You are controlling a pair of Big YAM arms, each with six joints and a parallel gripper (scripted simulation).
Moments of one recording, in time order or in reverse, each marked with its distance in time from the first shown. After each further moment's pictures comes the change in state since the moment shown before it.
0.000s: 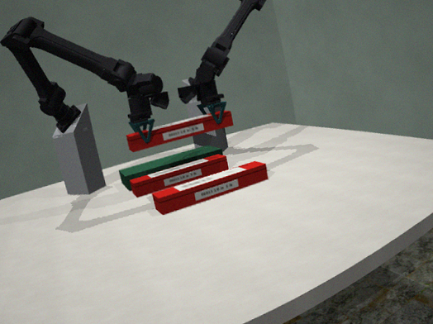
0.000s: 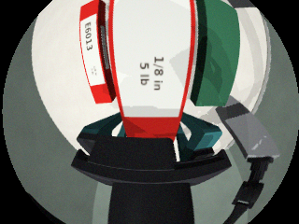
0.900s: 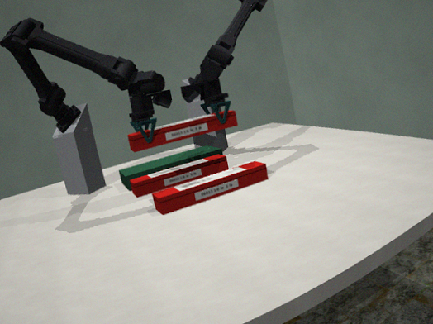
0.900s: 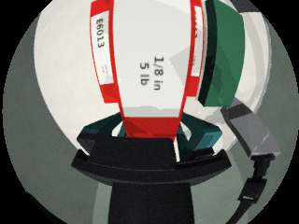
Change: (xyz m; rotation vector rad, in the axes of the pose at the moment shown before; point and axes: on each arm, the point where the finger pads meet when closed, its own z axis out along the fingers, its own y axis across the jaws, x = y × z) left arm -0.001 0.037 -0.002 -0.005 -0.007 -0.004; right arm 0.001 -0.037 -0.005 0.005 -0.002 -0.002
